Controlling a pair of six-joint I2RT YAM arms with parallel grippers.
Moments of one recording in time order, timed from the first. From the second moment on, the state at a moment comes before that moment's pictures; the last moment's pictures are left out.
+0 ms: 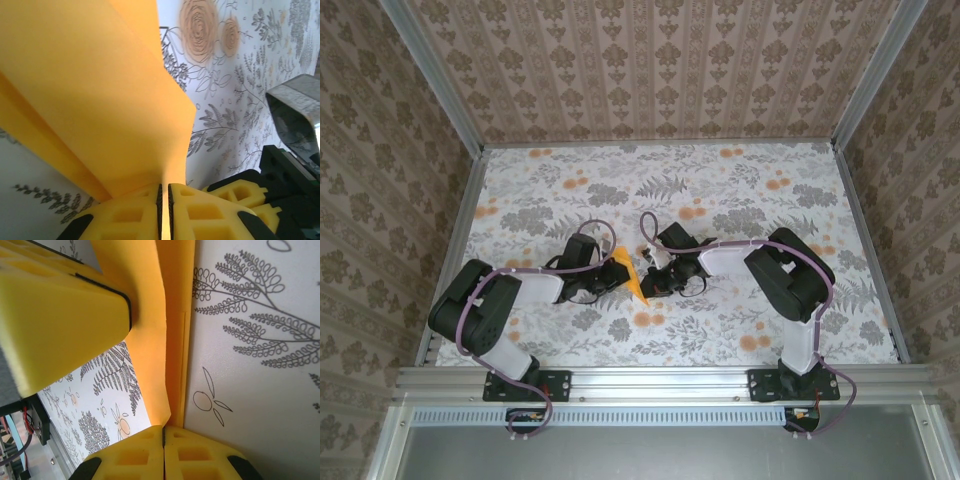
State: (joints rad) left arm -0.54 1.57 0.51 0.26 0.52 -0.91; right arm 0.67 1.92 1.00 -0.19 -0.64 0.48
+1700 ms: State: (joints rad) left arm -0.55 1.63 0.59 0.13 0.49 -0.90; right arm 0.73 1.92 1.05 -0.26 -0.56 0.48
